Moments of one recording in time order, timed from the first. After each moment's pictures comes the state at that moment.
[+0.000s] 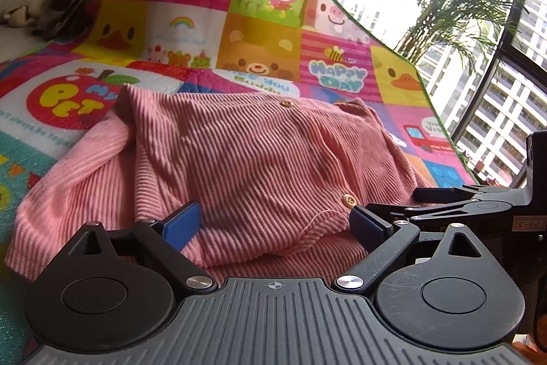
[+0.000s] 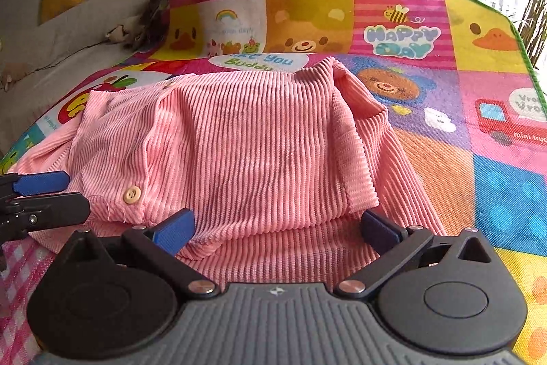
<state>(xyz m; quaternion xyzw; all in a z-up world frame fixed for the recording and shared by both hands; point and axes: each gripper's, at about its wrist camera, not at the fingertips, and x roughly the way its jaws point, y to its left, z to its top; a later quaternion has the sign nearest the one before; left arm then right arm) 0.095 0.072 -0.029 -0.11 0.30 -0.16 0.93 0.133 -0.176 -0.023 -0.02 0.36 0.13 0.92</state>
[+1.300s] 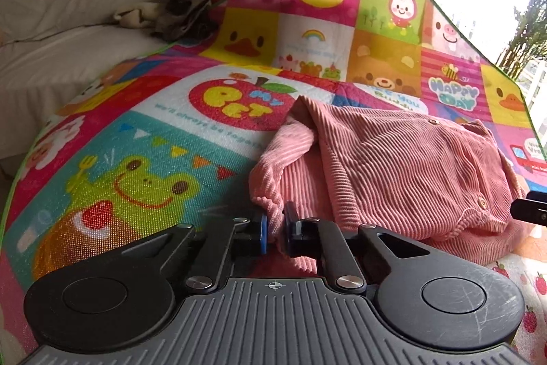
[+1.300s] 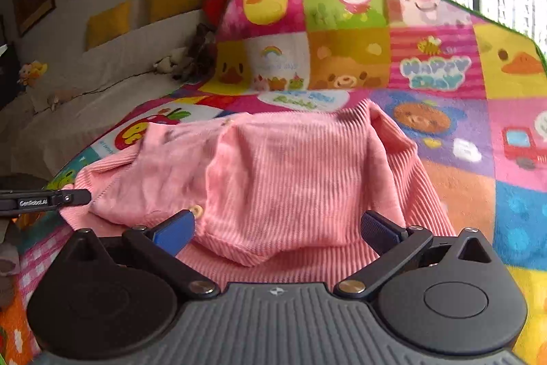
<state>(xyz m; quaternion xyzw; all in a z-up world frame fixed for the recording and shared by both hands) 0.062 0.140 -0.014 -0.10 0.31 0.02 0.95 0.100 -0.172 0.007 -0.03 0.27 0.24 0.93</state>
